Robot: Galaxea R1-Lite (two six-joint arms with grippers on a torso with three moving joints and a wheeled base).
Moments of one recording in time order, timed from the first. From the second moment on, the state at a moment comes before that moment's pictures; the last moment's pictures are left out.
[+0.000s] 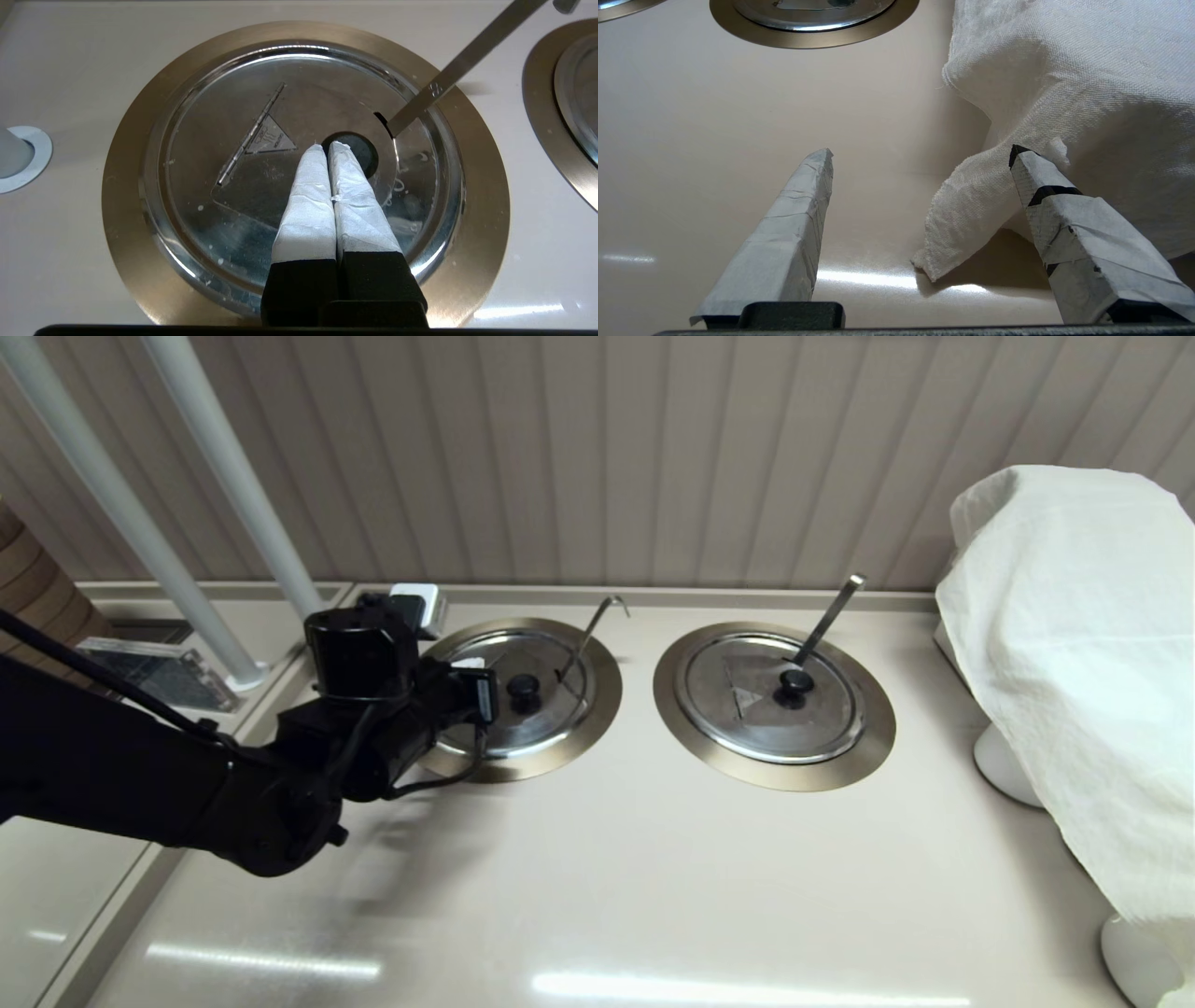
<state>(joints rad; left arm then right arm) -0.43 1.91 -0.94 -0.87 0.26 -0.05 0.00 0.00 0.00 0.00 0.02 -0.04</state>
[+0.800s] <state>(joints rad) -0.44 2.00 -0.94 -0.96 0.28 -0.08 0.00 0.00 0.00 0.00 0.02 -0.04</state>
